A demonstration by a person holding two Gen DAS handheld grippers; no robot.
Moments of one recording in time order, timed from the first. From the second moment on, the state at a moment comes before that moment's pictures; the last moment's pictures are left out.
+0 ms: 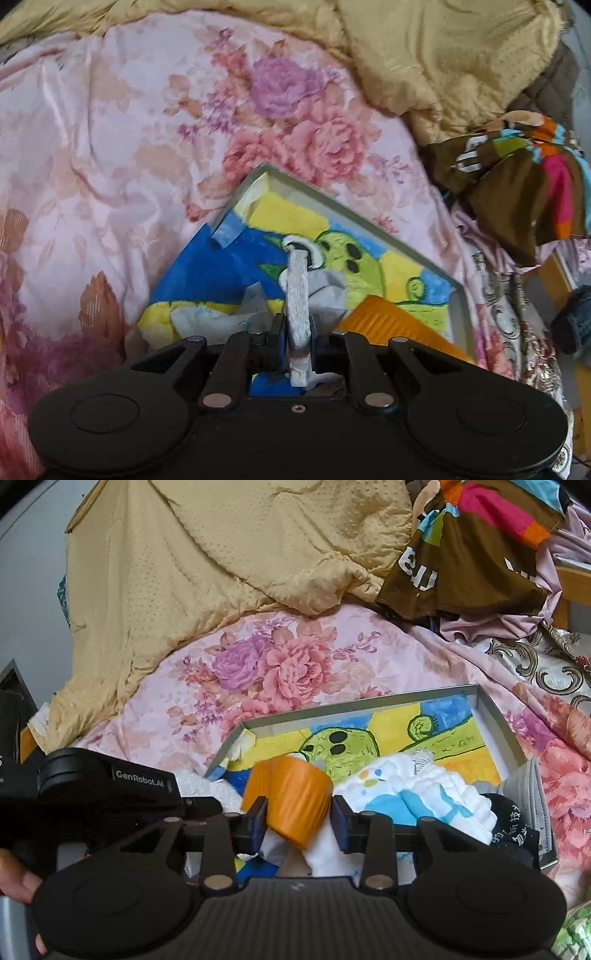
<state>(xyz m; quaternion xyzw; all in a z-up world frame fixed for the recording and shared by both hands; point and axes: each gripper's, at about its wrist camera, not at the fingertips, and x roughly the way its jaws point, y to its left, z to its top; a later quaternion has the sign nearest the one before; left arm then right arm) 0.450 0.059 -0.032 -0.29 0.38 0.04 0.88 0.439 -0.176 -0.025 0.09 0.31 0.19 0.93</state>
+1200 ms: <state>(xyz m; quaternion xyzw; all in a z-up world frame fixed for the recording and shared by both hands) 0.364 0.053 -0.002 -0.16 0.32 0.06 0.93 0.357 -0.213 0.006 0.07 0.25 0.12 0.96</state>
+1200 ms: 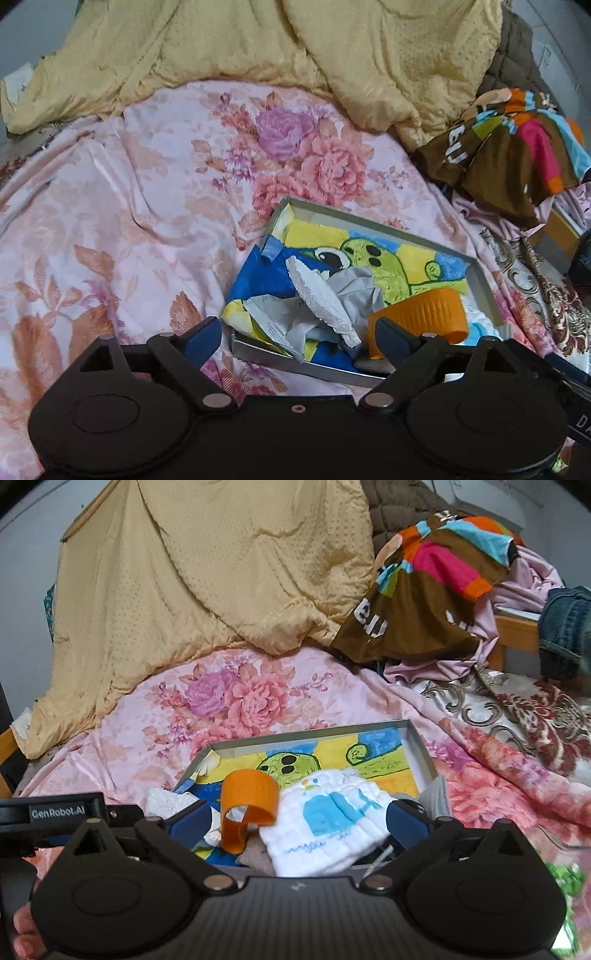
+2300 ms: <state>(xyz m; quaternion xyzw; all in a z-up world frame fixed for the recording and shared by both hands) 0.177 0.016 0.033 -0.07 0.25 -0.04 0.96 0.158 -0.235 0.021 0.01 0.17 0.12 0.98</state>
